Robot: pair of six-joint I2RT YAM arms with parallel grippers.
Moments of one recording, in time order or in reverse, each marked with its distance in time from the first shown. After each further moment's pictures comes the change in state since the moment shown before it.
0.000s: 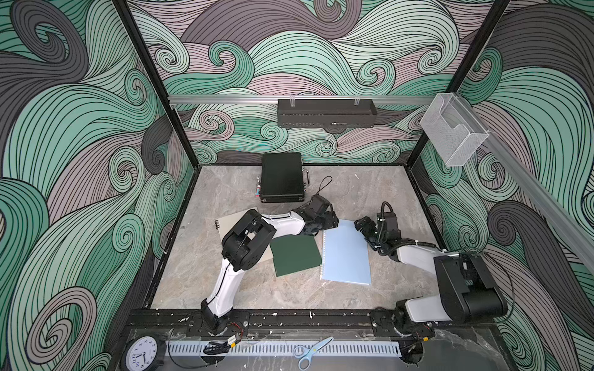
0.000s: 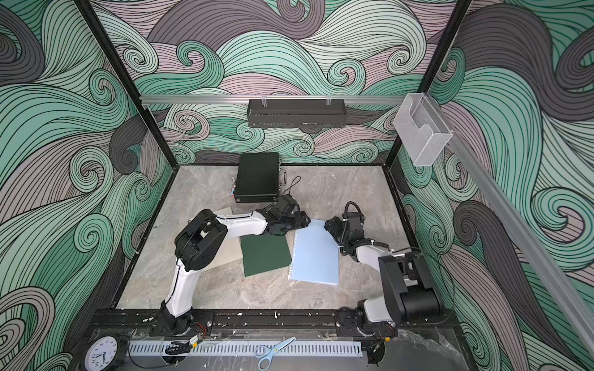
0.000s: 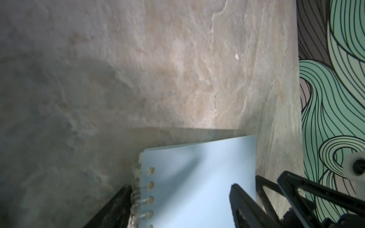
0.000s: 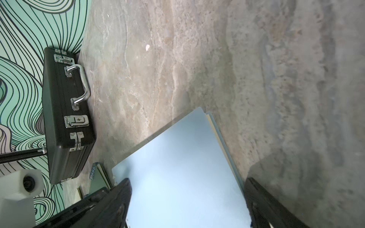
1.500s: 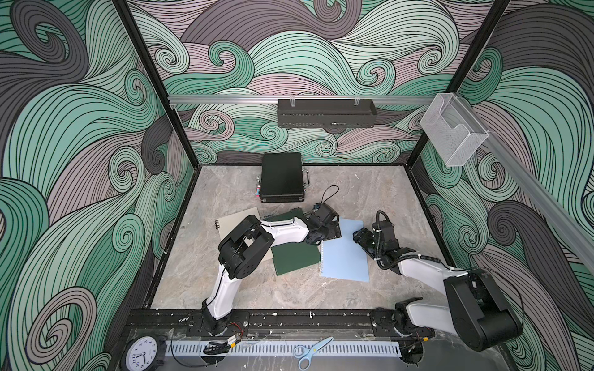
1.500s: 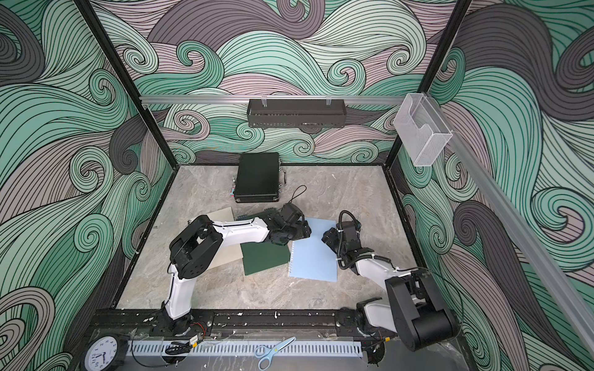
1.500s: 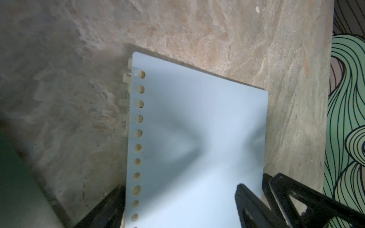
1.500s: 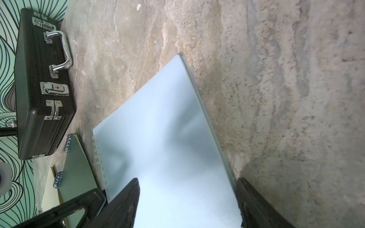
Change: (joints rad) left arm -0.119 -0.087 -0.043 -0.172 -0.092 -0.098; right arm 0.112 -0.183 -0.118 -0.116 0.098 -0.026
